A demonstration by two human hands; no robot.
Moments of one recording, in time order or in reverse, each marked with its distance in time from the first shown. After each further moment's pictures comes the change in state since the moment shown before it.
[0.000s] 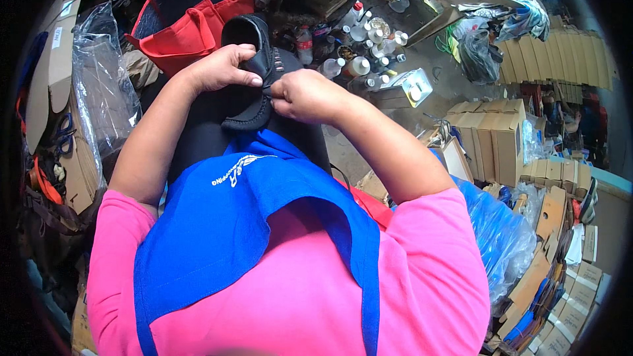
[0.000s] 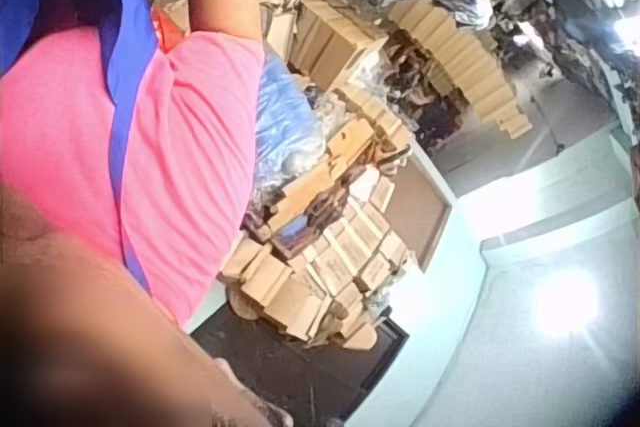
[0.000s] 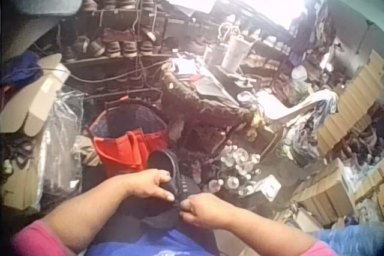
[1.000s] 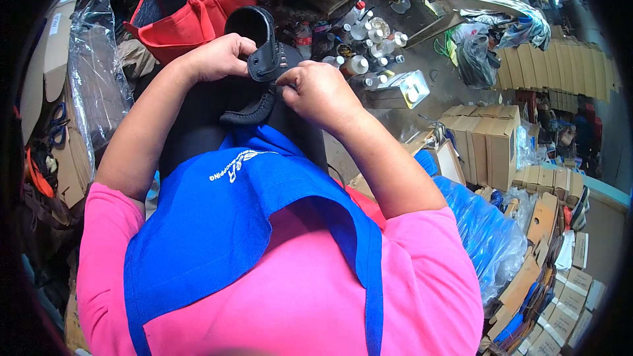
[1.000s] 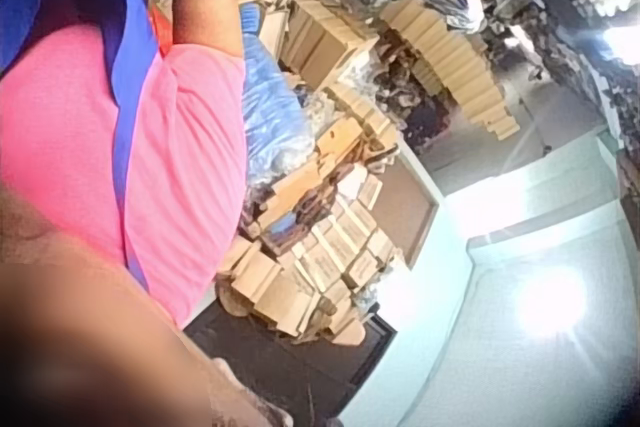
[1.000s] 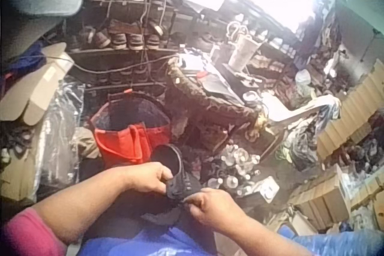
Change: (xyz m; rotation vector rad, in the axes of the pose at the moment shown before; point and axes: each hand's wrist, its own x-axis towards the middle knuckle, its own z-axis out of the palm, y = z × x) left_hand -0.001 0.006 -0.004 -0.073 0.001 -0.110; right_hand -0.013 -0.018 -0.002 -0.095 0.308 0.145
